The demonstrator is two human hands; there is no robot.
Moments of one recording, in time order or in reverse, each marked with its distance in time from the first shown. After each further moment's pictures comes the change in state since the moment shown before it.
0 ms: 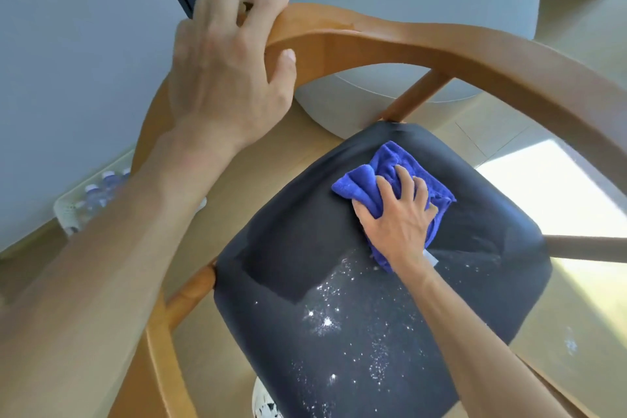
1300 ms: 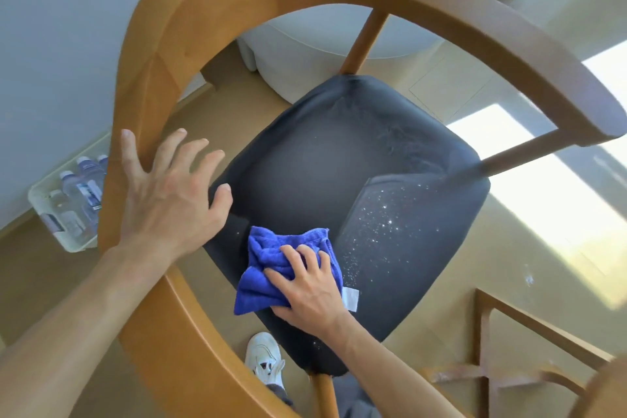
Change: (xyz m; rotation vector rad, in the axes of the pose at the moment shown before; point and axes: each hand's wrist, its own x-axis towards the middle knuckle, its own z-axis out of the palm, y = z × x) left_hand -0.205 -0.006 -0.018 0.265 -0.416 0.034; right_hand -0.227 -0.045 -0.013 0.122 -0.255 -0.561
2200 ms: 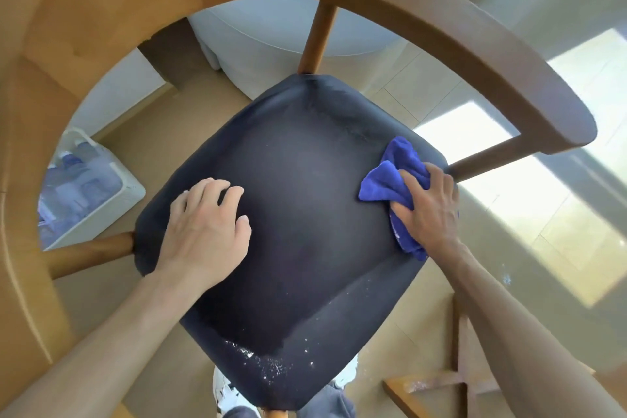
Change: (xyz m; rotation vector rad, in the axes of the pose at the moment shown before) left_hand 0.022 0.104 0.048 -0.299 -0.153 -0.005; right_hand -0.009 0.258 -0.088 -0.073 0.151 0.597
